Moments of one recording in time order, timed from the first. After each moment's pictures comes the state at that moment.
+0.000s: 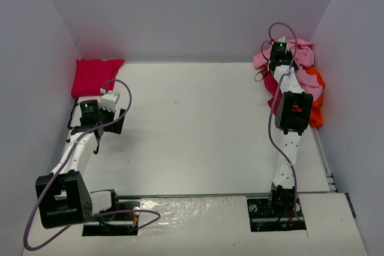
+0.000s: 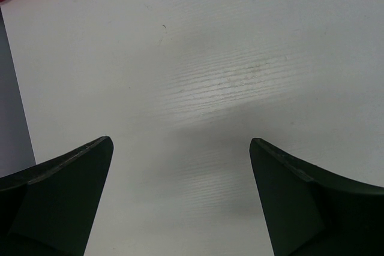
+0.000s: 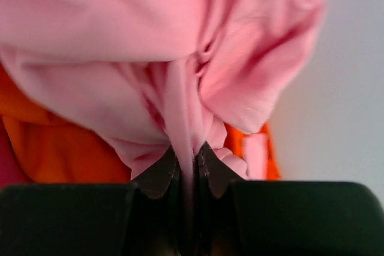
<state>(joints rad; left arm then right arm) 0.15 1.22 0.74 -0.23 0.14 0.38 -0.09 2.50 2.17 -0.27 0.74 -0.55</state>
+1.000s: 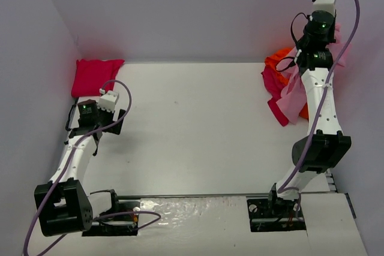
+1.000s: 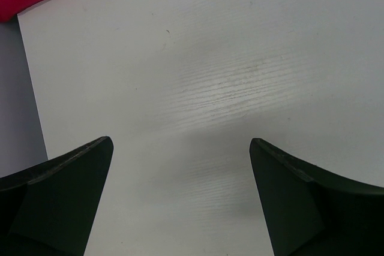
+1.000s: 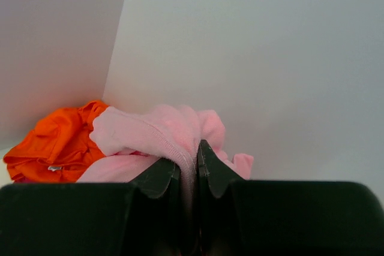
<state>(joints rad) 0.15 1.16 0.74 -0.26 0.15 0.40 -0.07 1.71 1.89 -0.19 0.60 -0.40</state>
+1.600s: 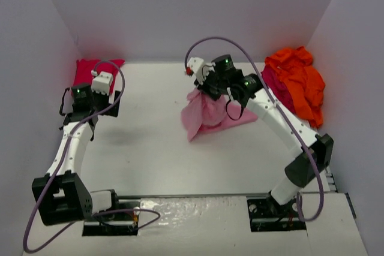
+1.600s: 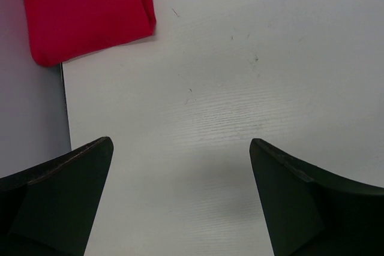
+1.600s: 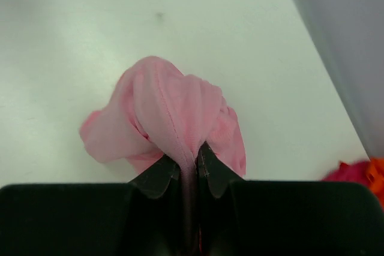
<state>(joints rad) 0.14 1.24 0.97 -0.30 0.16 0.32 0.60 1.61 1.63 -0.68 -0.11 -0.49</state>
